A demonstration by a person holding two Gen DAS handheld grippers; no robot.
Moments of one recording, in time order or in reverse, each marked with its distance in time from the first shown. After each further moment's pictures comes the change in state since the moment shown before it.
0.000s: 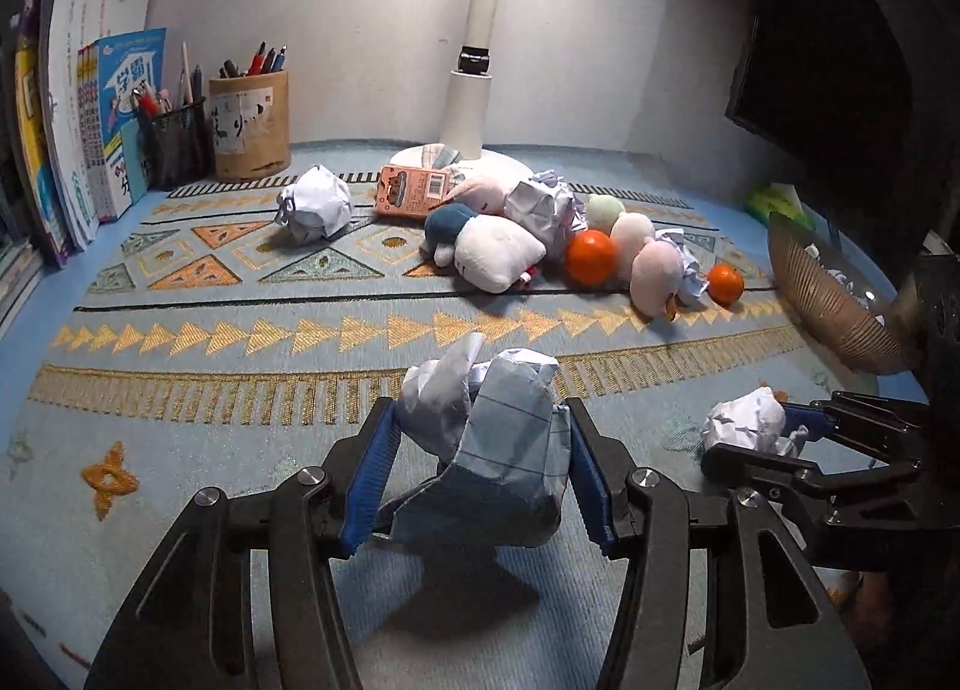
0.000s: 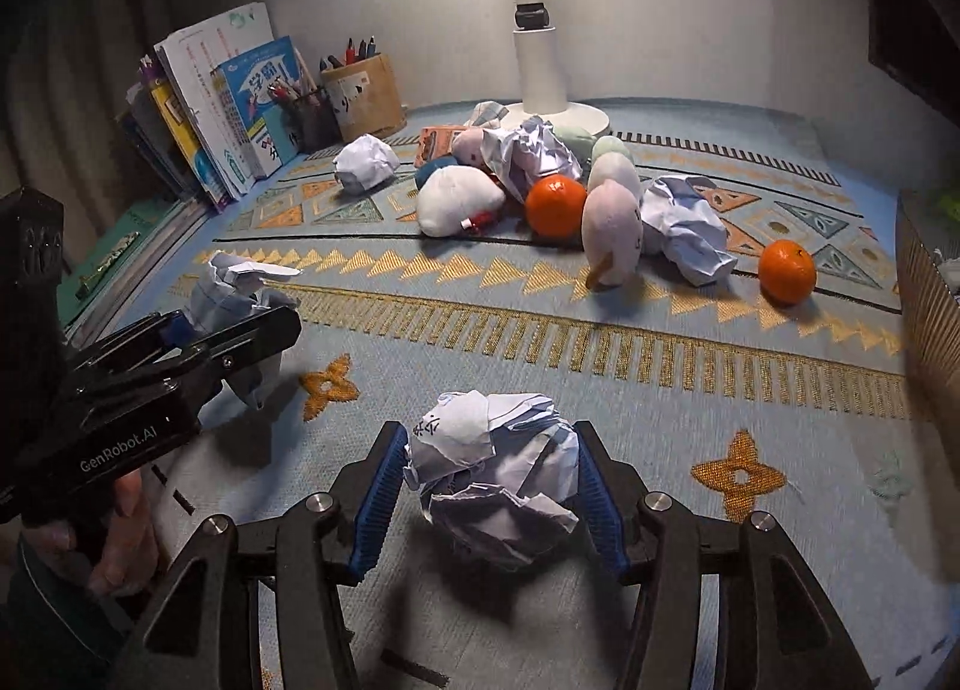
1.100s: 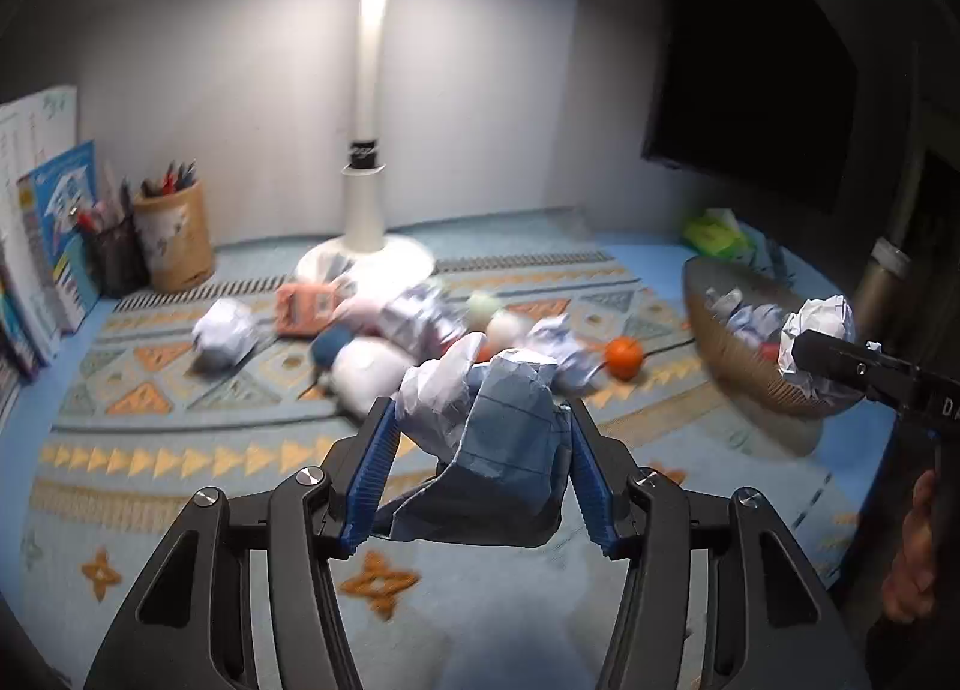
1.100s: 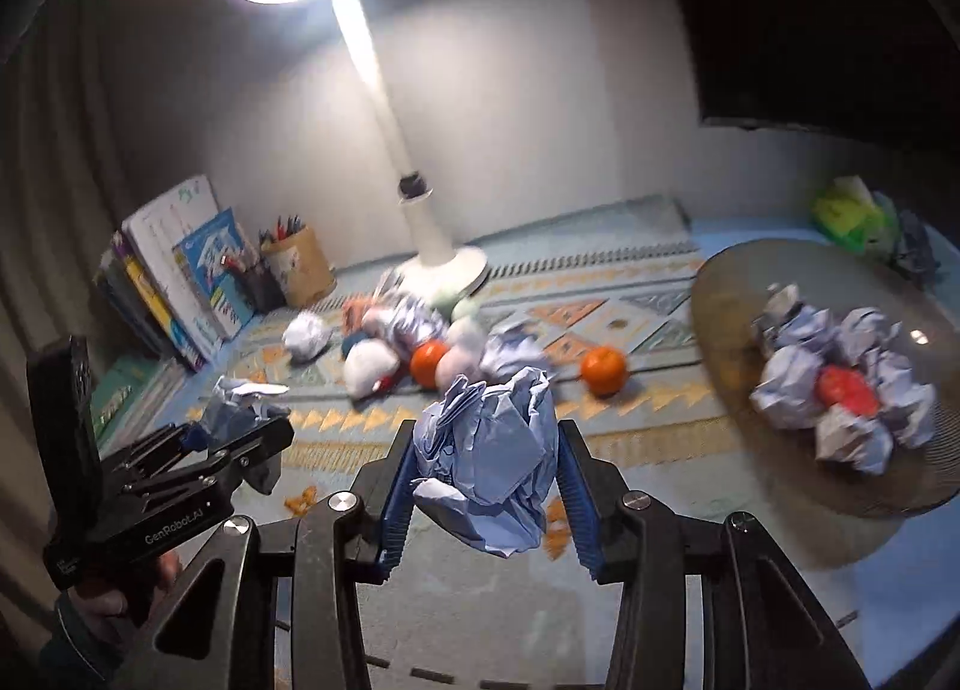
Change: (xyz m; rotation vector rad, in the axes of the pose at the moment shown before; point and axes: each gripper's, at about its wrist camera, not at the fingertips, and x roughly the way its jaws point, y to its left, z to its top) left arm -0.030 -0.092 0.065 0.121 -0.110 -0.101; right arm -0.145 -0.085 0.019 0.238 -0.330 -0.103
